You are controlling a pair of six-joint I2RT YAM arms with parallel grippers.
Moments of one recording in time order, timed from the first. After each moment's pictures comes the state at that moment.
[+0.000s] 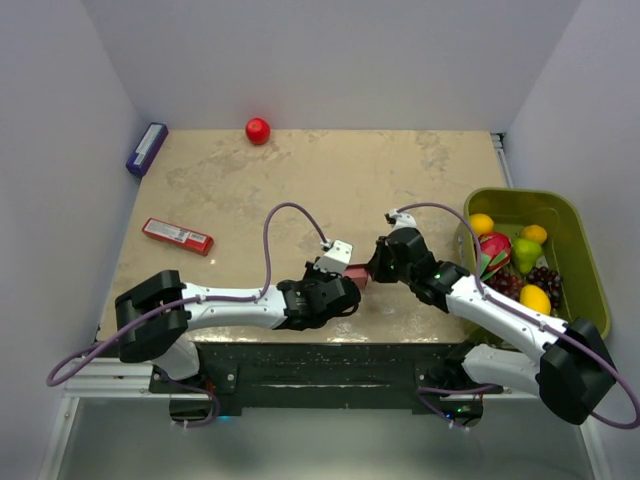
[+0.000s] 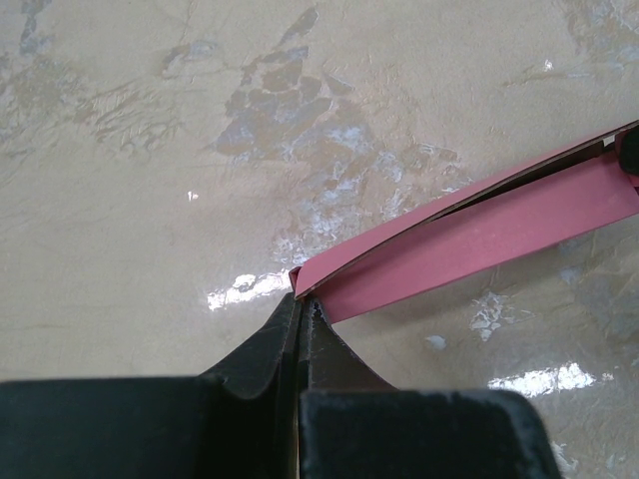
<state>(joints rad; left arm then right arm) -1.25 1.58 0.92 -0.31 -0.86 -0.57 0.68 1.12 0.64 -0.22 0.11 0.63</state>
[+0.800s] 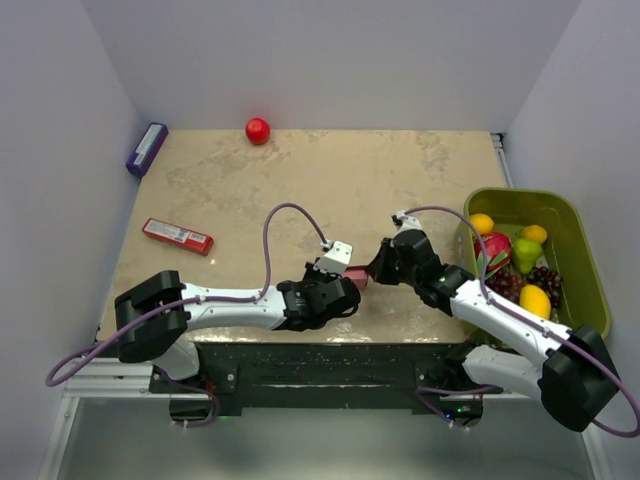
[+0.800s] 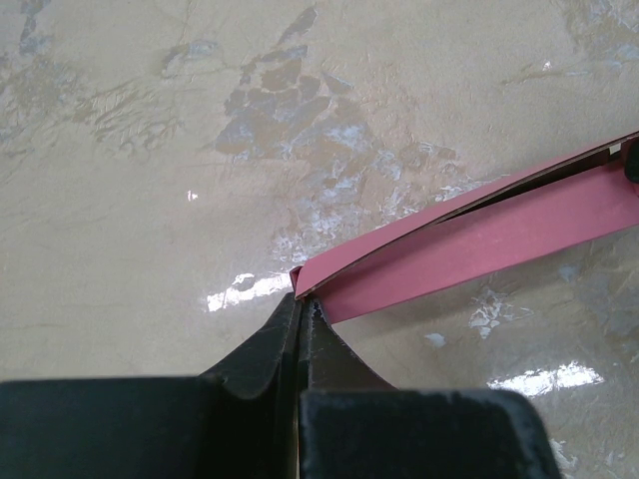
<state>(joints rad) -1.25 1.58 0.92 -0.30 -0.87 -0.57 0.65 1.08 0.60 -0.20 0.05 0.69</state>
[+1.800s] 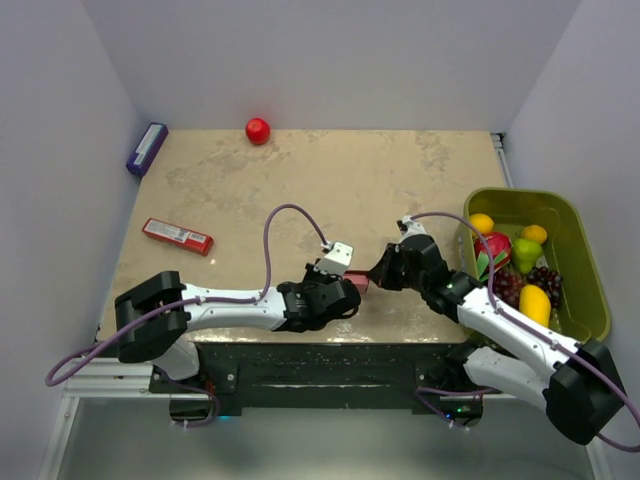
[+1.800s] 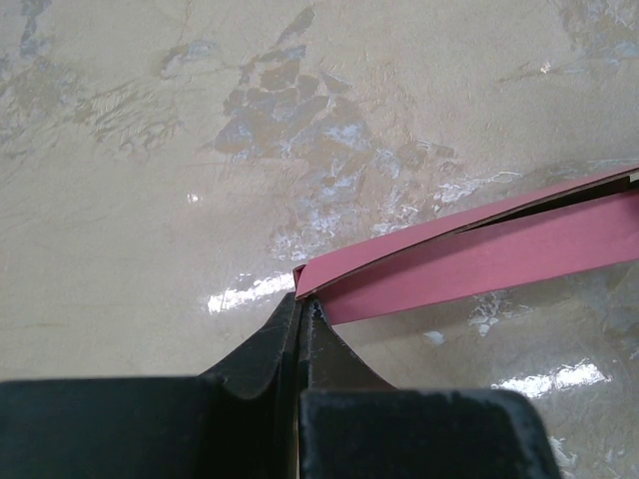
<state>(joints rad) -1.26 1.58 0.91 -0.30 -0.87 -0.57 0.62 1.01 0.55 -0.20 -0.02 0.72</state>
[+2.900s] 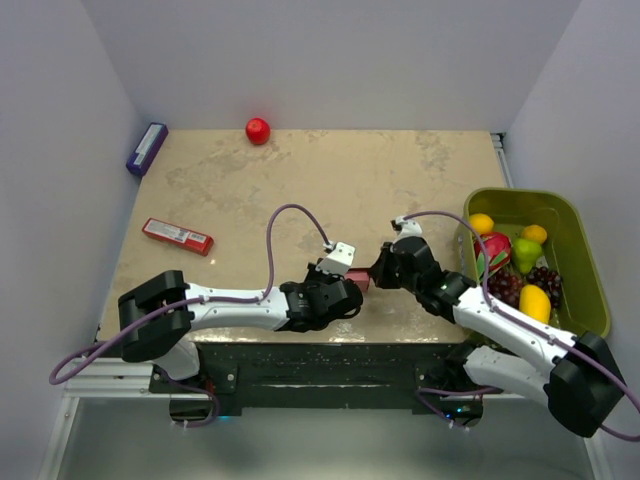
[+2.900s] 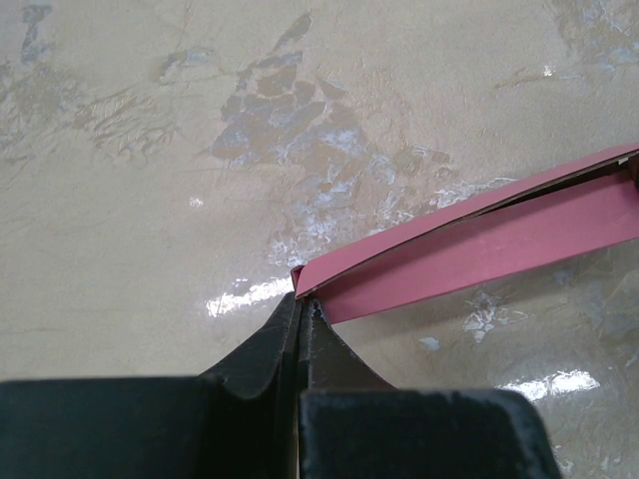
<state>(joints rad) -1.26 1.60 0.93 -0.30 -0.88 -0.56 0.68 1.03 0.55 -0.18 0.12 0.64</state>
